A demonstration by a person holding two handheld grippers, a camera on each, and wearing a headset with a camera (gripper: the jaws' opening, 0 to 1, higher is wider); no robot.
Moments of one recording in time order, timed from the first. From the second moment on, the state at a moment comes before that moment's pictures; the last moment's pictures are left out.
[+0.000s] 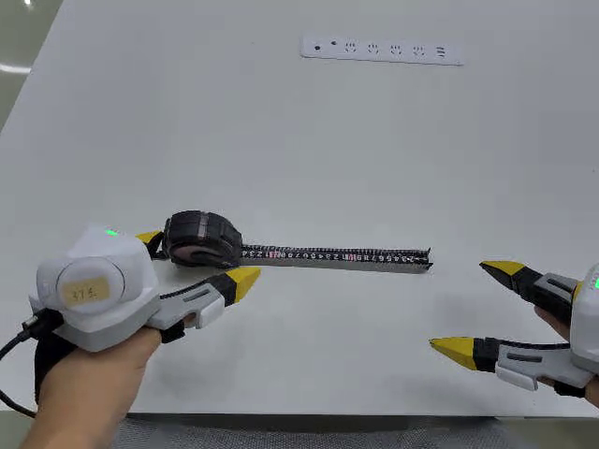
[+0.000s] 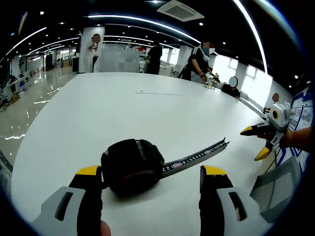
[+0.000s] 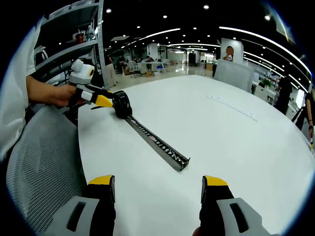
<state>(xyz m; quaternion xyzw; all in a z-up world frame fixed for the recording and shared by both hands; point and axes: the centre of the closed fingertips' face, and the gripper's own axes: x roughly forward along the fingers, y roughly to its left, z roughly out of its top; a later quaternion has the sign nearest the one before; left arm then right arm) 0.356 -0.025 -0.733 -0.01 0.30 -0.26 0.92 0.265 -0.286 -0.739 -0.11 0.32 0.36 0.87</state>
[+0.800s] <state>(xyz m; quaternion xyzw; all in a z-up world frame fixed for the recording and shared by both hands) 0.381 -0.017 -0.744 -0.01 0.30 -0.16 0.94 0.300 -0.286 -0.759 -0.16 0.33 0.42 0.83</state>
